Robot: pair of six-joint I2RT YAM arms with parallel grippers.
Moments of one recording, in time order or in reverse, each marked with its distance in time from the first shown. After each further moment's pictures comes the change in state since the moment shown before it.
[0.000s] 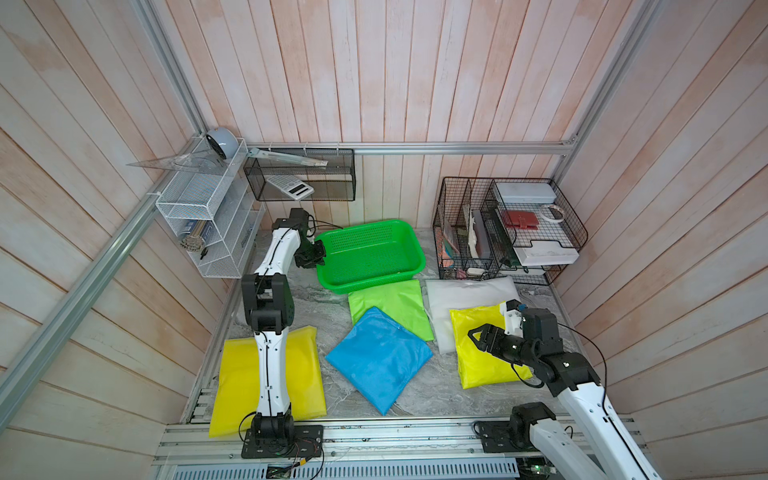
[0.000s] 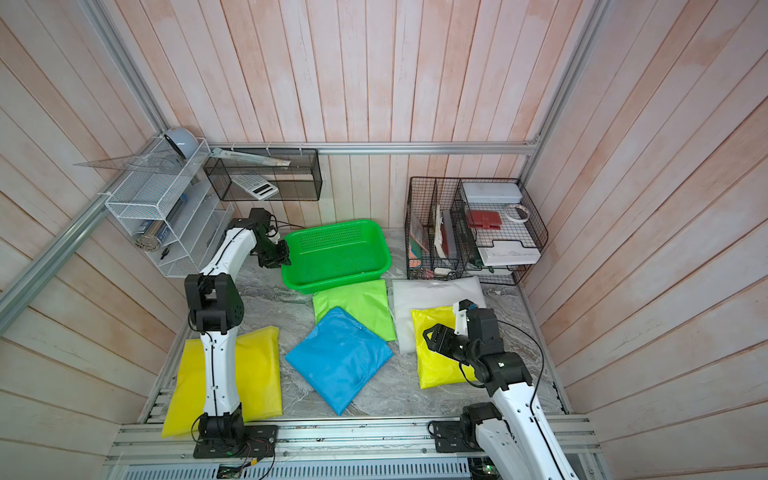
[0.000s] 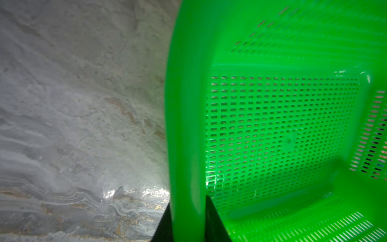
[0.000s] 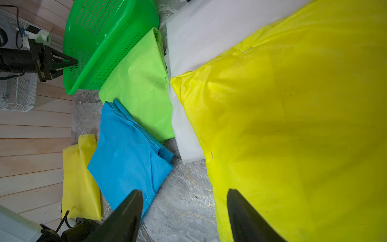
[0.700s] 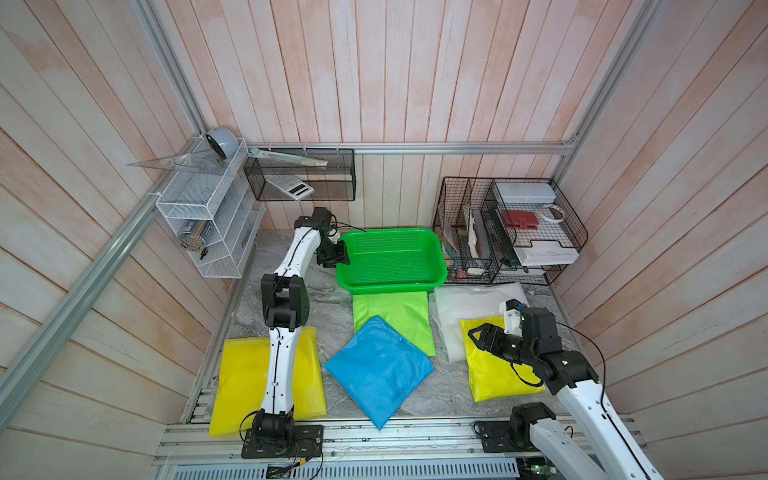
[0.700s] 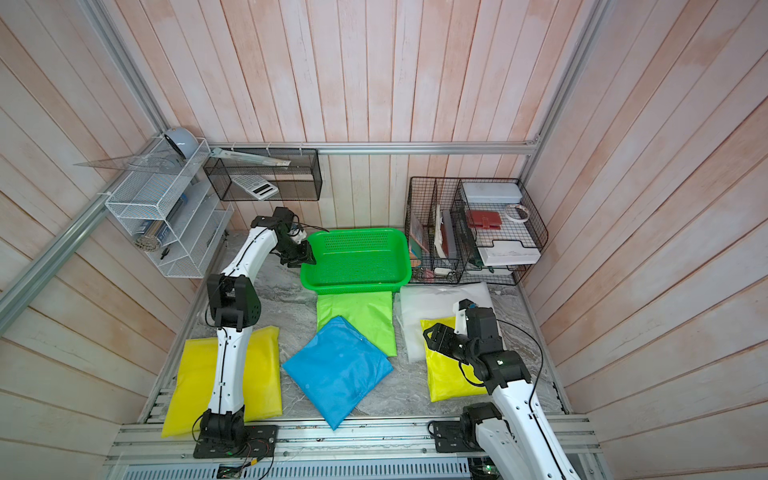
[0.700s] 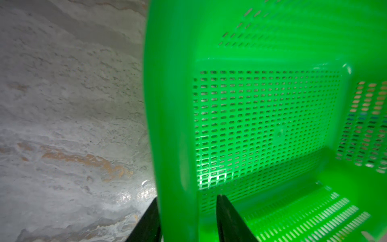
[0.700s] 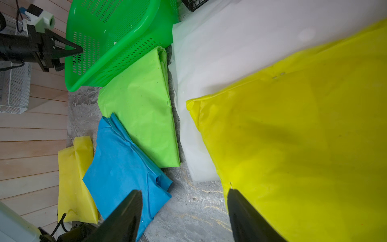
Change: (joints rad) left arm -0.106 0.100 0.153 -0.081 0.064 0.069; right arm 0.000 0.014 0.000 0.006 0.015 0.000
